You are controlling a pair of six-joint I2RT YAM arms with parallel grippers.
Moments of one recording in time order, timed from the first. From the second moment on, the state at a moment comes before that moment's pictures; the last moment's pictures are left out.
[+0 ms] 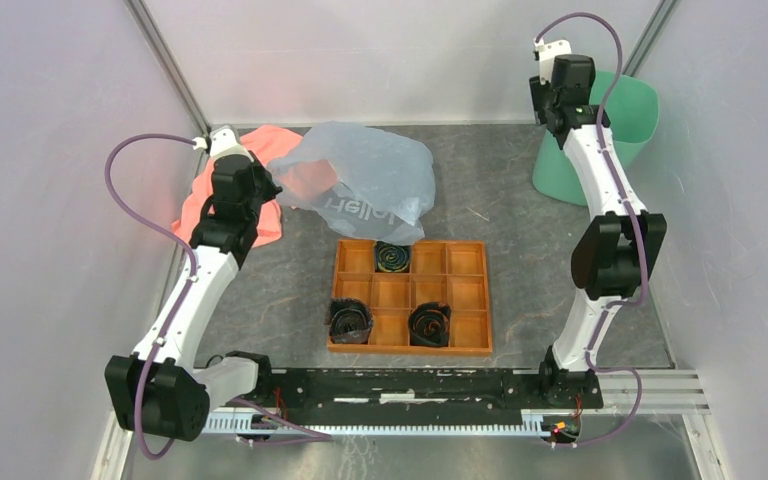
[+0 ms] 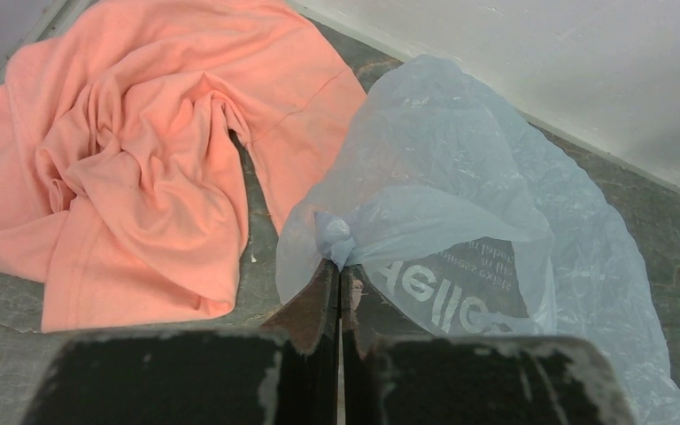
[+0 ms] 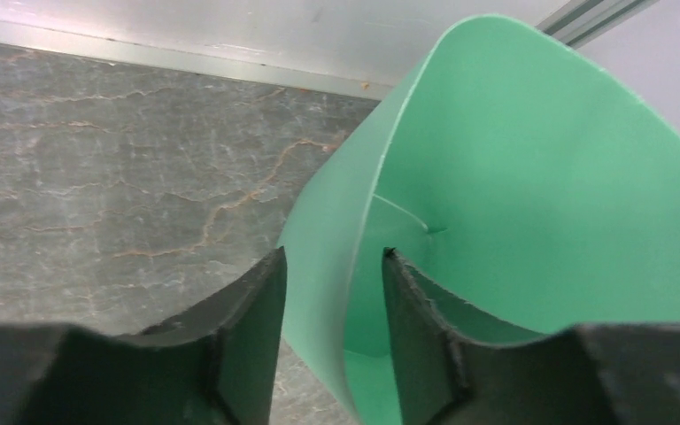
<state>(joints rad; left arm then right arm) -0.15 1.13 0.99 -0.19 -0.28 -0.44 0.03 1.92 1.89 -0.44 0.24 -0.30</state>
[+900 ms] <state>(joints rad) -0.15 1.13 0.99 -0.19 -0.28 -0.44 0.35 1.71 1.61 -0.44 0.08 -0.21</state>
